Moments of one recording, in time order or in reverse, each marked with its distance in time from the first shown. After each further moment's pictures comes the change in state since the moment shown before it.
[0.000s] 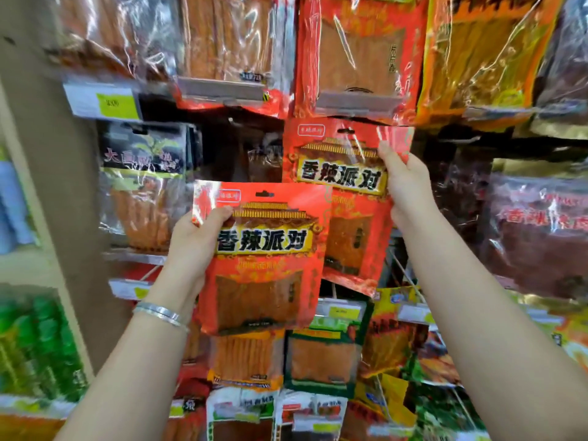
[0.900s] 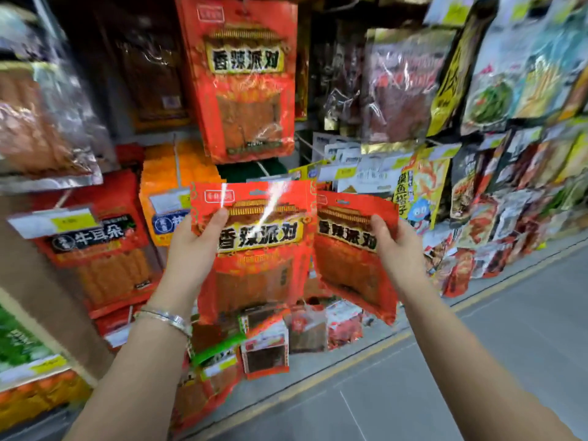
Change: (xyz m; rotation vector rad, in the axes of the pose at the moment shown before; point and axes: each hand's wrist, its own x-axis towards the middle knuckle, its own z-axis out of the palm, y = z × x) left_hand -0.133 -0.080 -0.046 0.281 -0.397 -0.139; right_hand -0.315 0.067 -0.110 -0.759 0.402 0.085
